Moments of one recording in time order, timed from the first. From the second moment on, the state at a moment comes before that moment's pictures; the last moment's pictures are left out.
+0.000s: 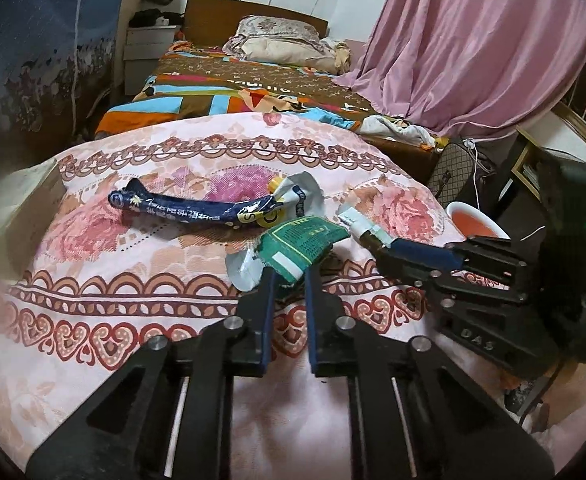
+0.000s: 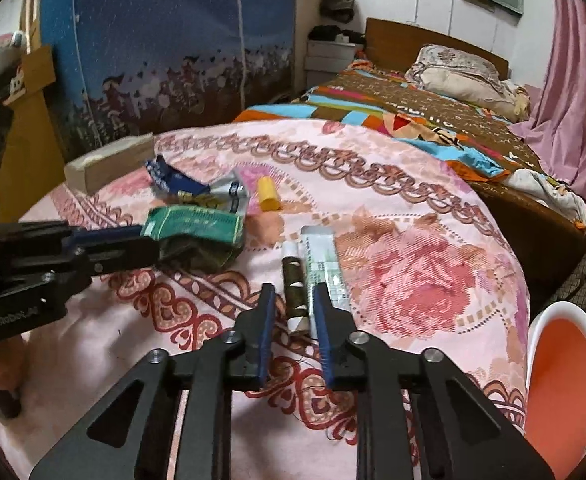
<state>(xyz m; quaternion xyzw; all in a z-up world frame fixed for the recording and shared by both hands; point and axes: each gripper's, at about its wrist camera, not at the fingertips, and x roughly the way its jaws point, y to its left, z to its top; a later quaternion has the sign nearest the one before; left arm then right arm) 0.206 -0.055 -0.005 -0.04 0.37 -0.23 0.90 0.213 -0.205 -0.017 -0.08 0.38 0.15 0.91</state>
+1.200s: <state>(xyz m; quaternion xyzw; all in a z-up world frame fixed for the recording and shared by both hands) 0.139 -0.068 0.050 -0.03 0.14 -0.24 0.96 0.136 -0.250 0.053 0.00 0.11 0.13 0.99</state>
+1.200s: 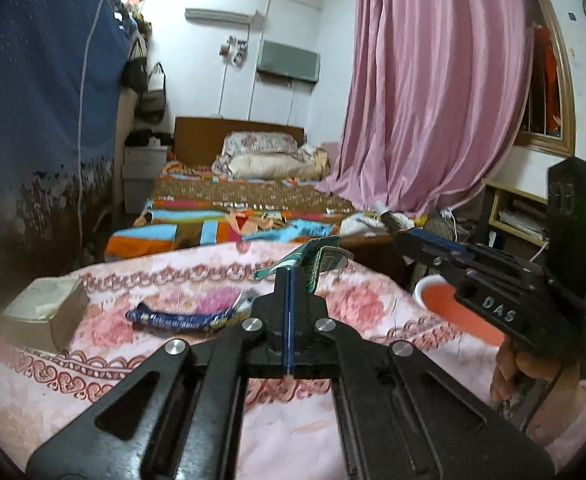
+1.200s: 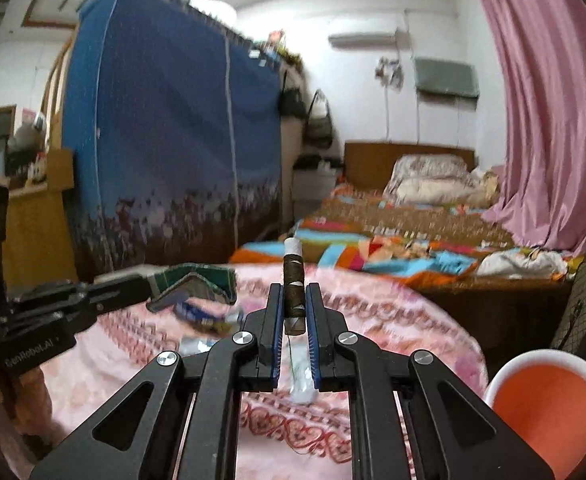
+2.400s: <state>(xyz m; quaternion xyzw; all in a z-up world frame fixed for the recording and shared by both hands) 0.137 -0.282 0.062 -0.01 0.20 -0.42 0.89 0.077 -0.442 0.056 0.13 0.07 -0.12 0.98</state>
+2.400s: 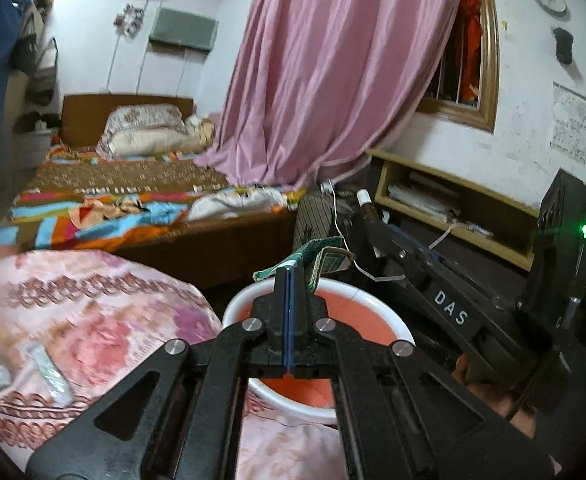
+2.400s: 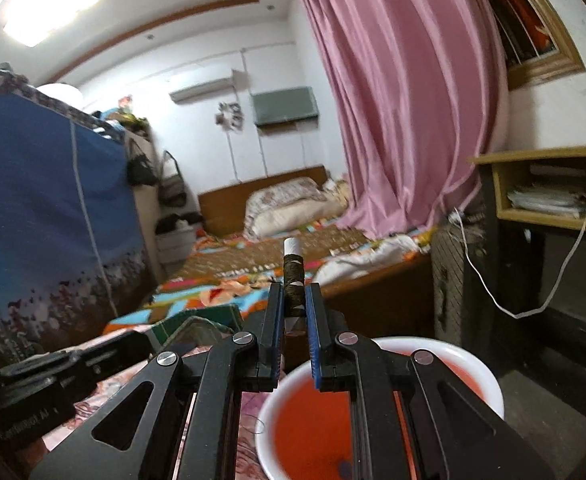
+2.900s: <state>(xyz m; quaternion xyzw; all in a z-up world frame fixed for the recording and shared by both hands) 0.160 -0.316 0.035 -0.01 0.32 -0.42 0.85 0.089 -0.471 0.032 0.18 0.15 -0.15 0.96</state>
